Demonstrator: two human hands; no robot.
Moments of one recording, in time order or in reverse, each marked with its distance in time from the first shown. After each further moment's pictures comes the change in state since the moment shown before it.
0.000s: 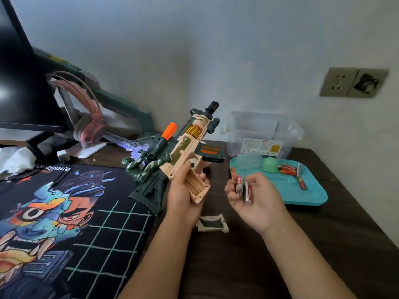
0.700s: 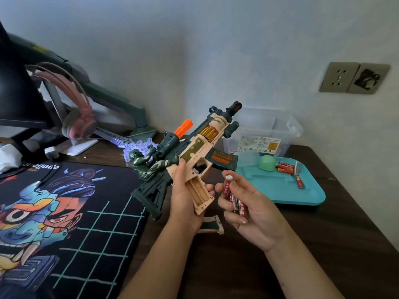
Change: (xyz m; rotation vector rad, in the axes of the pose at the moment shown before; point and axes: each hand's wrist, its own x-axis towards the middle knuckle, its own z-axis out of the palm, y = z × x) left_hand -0.001 -0.021 0.000 0.188 0.002 -0.005; right_hand -0.011 0.006 -0.015 -0.194 -0.367 -0.032
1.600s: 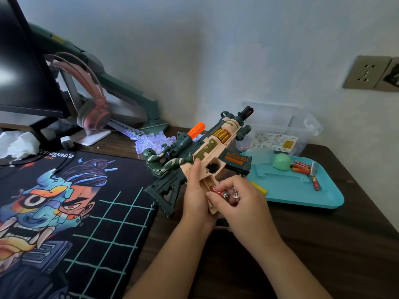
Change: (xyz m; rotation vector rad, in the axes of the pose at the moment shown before) left_hand -0.010 0.000 0.008 -0.108 0.077 -0.114; right_hand 0.009 0.031 0.010 -1.397 0.316 -0.510
